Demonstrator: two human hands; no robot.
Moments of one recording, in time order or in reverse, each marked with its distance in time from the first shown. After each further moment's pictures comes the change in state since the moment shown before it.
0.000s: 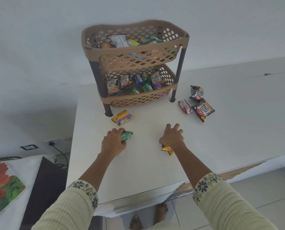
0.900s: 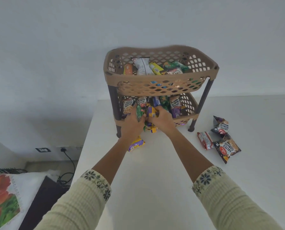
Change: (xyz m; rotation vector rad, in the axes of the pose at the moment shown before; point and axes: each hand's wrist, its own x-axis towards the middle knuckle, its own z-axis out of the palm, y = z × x) left_hand 0.127 0.054 -0.095 -0.559 0.370 -0.111; right_hand 0.098 -0.132 -0.093 0.617 0.110 -0.516
